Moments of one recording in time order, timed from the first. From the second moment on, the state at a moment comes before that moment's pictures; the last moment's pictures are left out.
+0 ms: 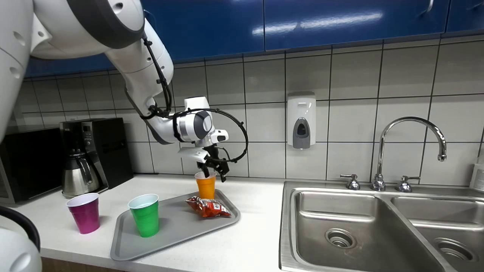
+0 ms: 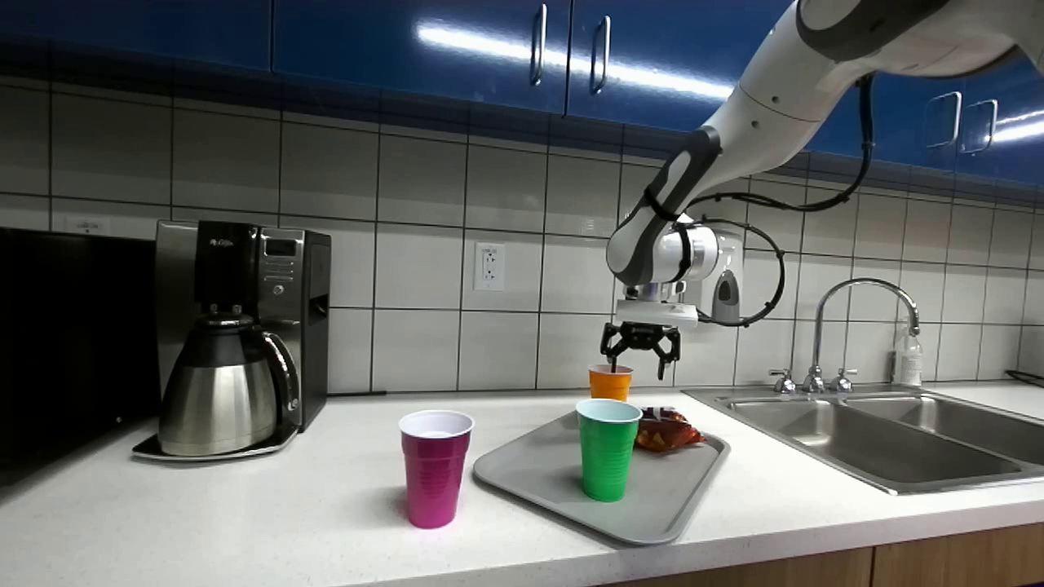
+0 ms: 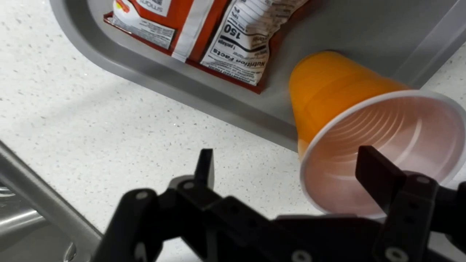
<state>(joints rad) 0.10 0.48 -0.10 -1.87 -0.06 2.56 0.39</state>
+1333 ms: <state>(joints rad) 0.10 0.50 -0.10 -1.84 -0.06 2.54 0.39</state>
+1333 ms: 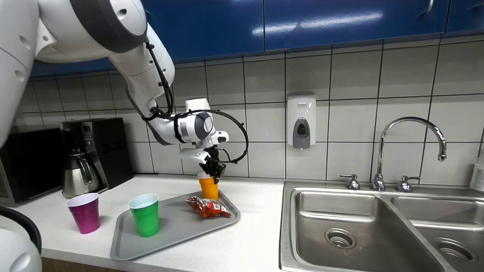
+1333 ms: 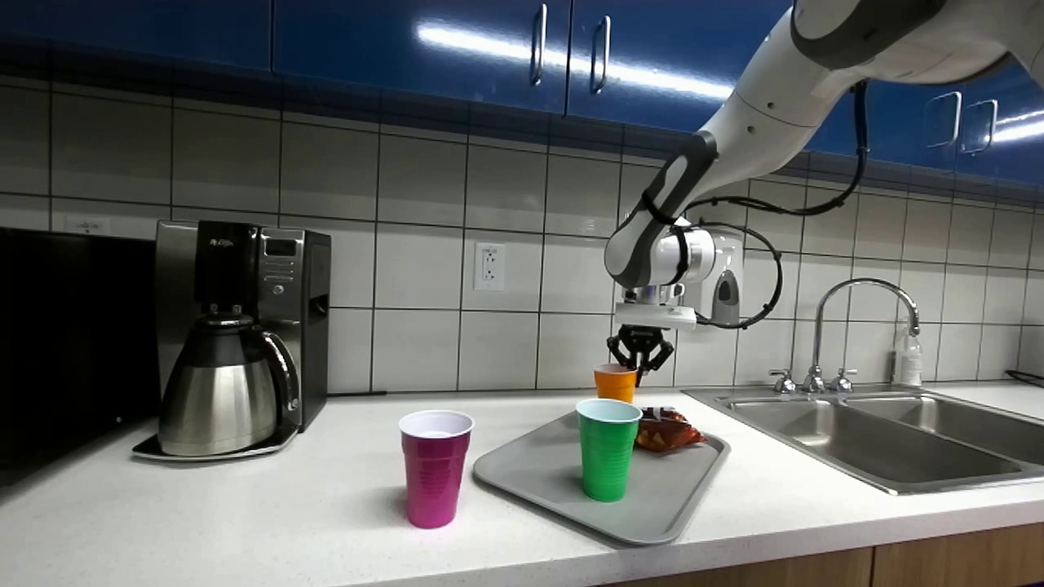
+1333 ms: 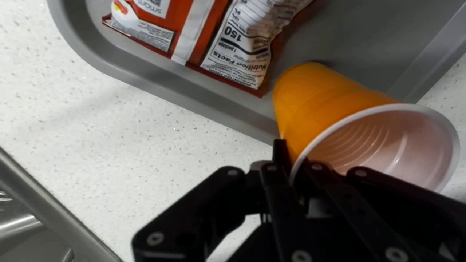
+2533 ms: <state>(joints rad) 0.06 0.44 -0.10 -1.79 0.01 2.54 0.35</state>
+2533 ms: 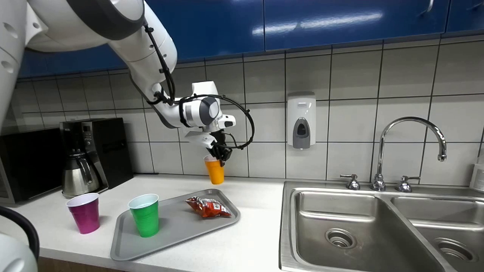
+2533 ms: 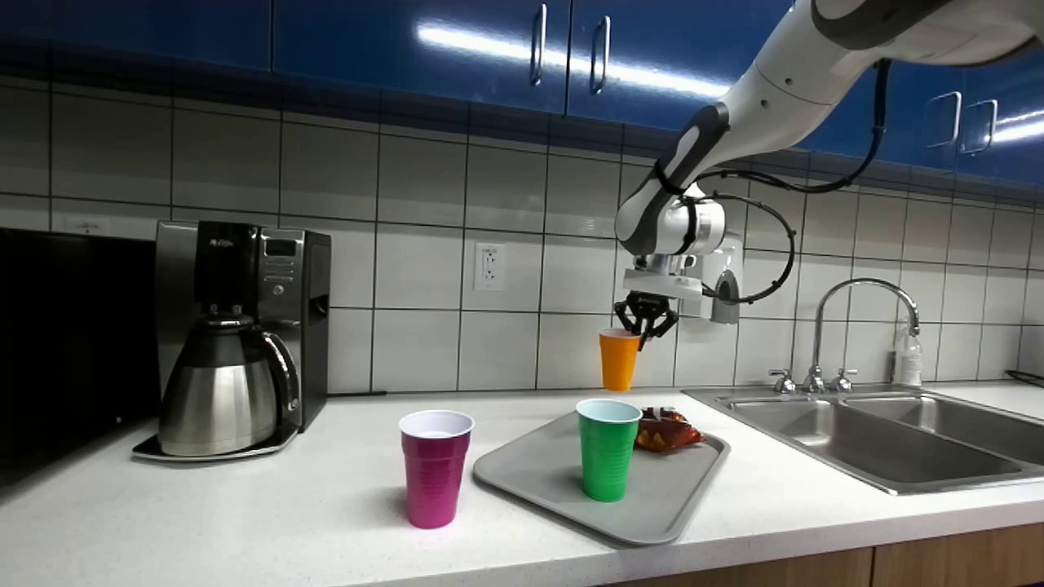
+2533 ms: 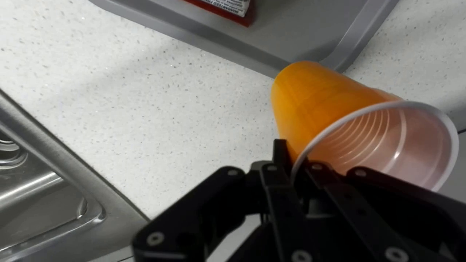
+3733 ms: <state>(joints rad) -0.04 0.44 -0.19 -1.82 0.01 2.55 0.34</state>
